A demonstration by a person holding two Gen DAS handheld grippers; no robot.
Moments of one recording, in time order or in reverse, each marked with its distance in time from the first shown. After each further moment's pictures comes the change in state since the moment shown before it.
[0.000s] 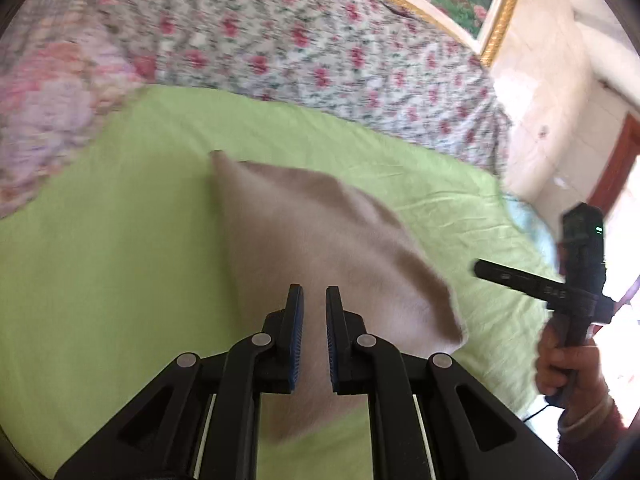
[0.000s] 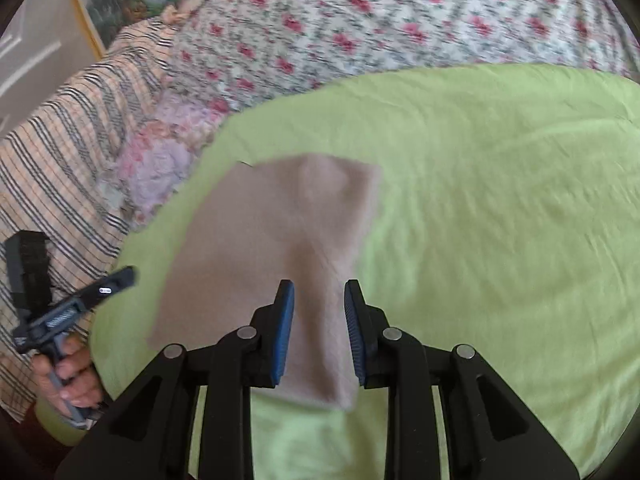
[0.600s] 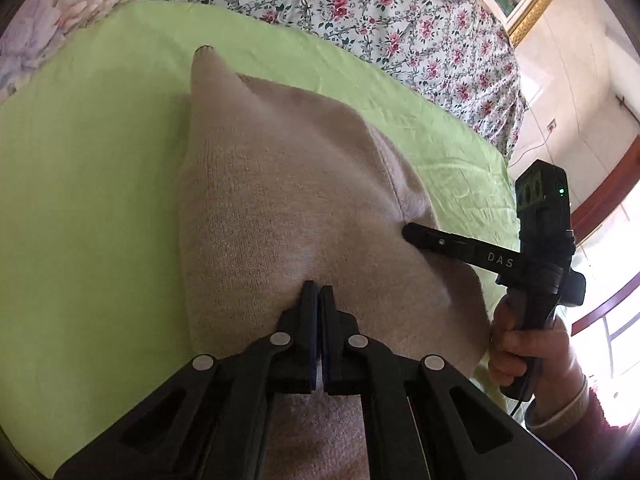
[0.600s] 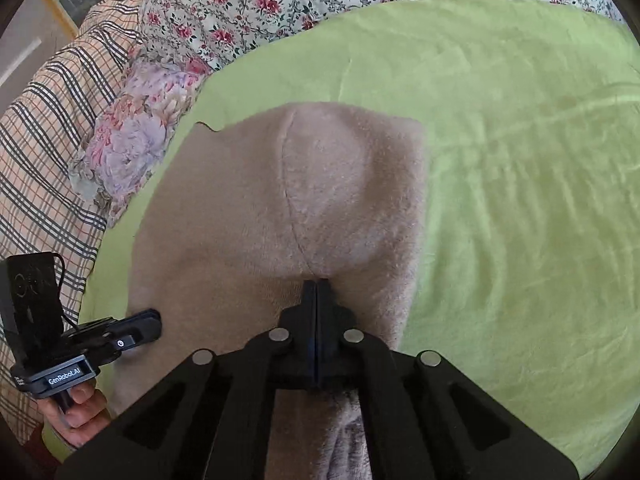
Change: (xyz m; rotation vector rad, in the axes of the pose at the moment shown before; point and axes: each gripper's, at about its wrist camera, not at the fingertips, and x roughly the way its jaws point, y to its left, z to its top) left arm 0.095 0.027 -0.006 -0.088 0.180 -0.044; right arm 0.115 -0.033 0.011 0.050 0.153 0.001
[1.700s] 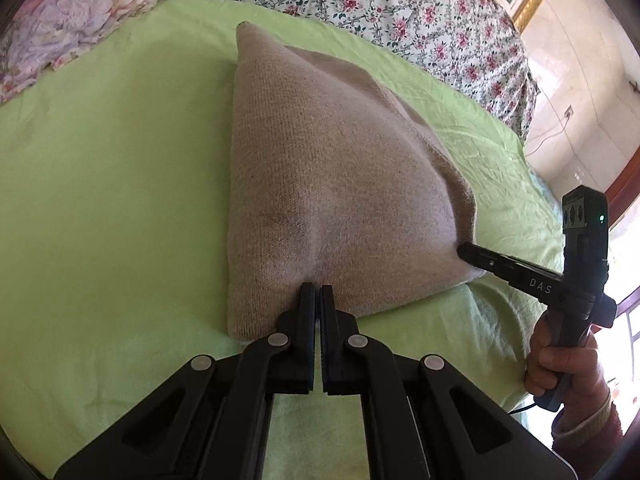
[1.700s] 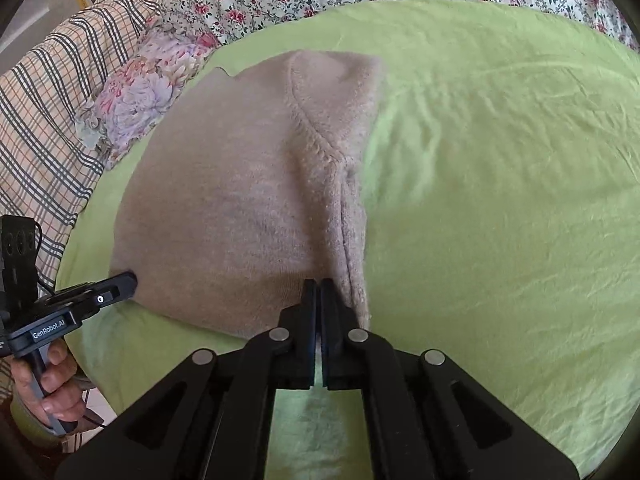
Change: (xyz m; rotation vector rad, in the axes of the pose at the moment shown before) left arm -0.048 -0.010 -0.096 -0.014 -0.004 0.096; right arm -0.058 0.018 -0.107 -0.047 -0.002 -0.104
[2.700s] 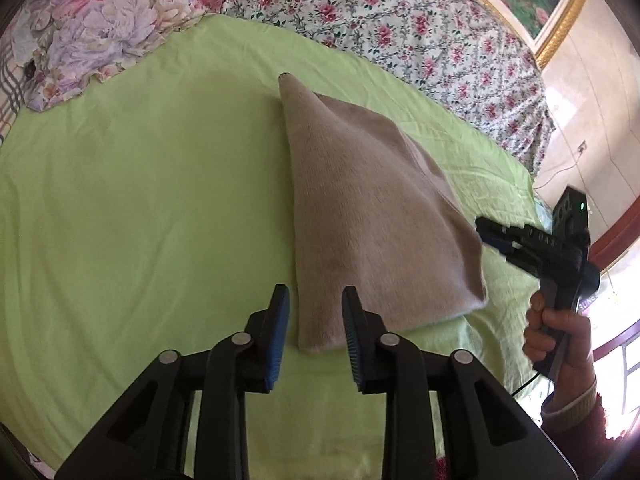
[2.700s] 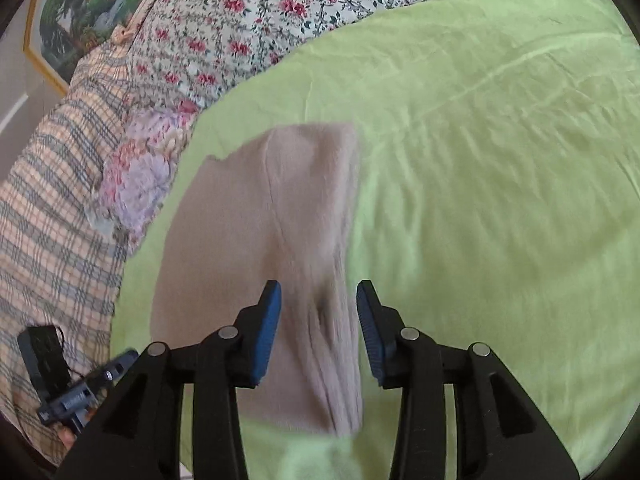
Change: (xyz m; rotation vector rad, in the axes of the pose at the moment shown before) left arm -0.056 0.028 0.042 -0.076 -0.036 0.047; right arm -0.004 -0.042 0.083 0.245 -0.070 0.125
